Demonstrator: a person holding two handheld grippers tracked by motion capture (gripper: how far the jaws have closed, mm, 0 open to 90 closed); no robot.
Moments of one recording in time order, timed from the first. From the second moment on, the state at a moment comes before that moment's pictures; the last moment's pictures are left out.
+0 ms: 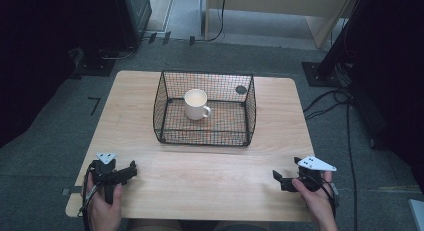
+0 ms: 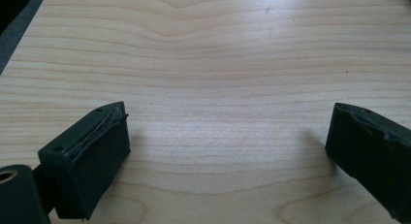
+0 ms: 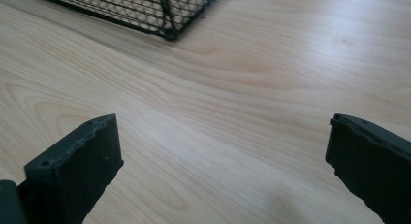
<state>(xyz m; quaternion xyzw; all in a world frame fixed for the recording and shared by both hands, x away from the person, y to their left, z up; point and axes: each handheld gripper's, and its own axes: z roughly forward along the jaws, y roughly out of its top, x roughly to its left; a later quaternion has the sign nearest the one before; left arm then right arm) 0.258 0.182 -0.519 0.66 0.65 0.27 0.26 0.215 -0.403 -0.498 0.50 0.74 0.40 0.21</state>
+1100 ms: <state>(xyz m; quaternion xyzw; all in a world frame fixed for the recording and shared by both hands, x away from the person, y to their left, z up) 0.258 0.182 -0.519 0.66 0.65 0.27 0.26 0.207 -0.428 -0.527 0.56 0.73 0.31 0.22</state>
